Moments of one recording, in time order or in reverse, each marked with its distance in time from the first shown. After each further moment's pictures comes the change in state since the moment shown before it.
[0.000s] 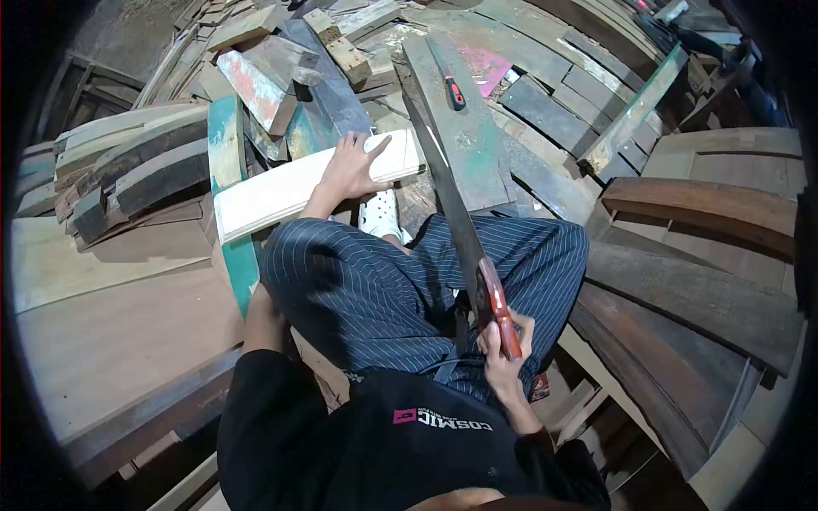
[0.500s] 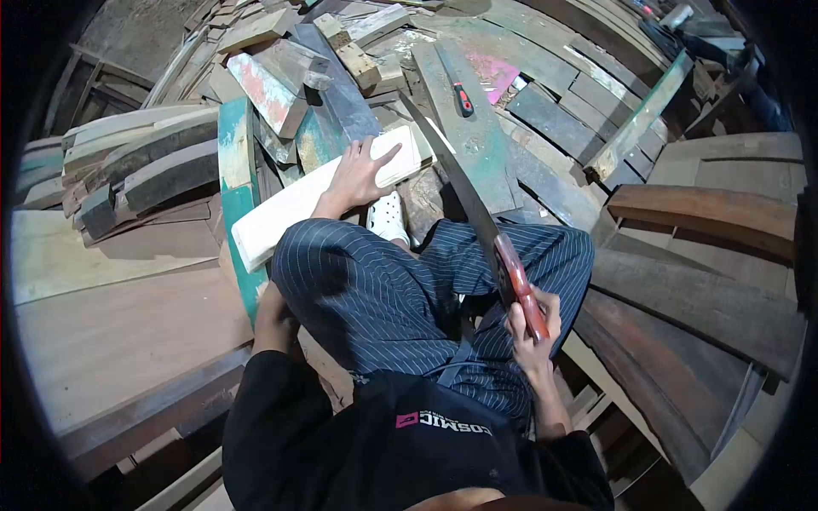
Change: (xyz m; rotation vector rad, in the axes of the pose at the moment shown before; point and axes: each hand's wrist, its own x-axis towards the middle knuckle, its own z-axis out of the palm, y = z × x) left_hand -0.009 0.003 -0.006 -0.103 0.026 -0.026; right_hand 0.057 -0.024 -0.023 -0.277 -0.092 -0.204
